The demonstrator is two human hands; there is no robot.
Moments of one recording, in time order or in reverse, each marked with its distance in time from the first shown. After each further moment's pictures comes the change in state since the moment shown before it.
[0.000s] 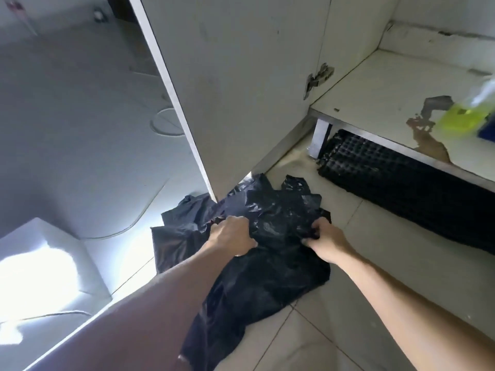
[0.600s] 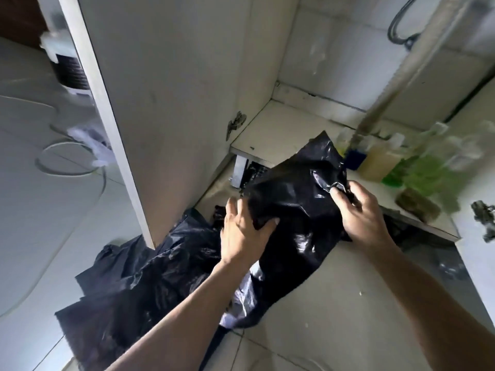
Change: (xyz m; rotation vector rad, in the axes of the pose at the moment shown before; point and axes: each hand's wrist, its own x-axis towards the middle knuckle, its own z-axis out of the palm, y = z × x) left_hand -0.016 0.111 -0.046 -0.805 0.462 0.394; right_hand -0.115 -0.028 -0.162 0.382 0.836 -0.262
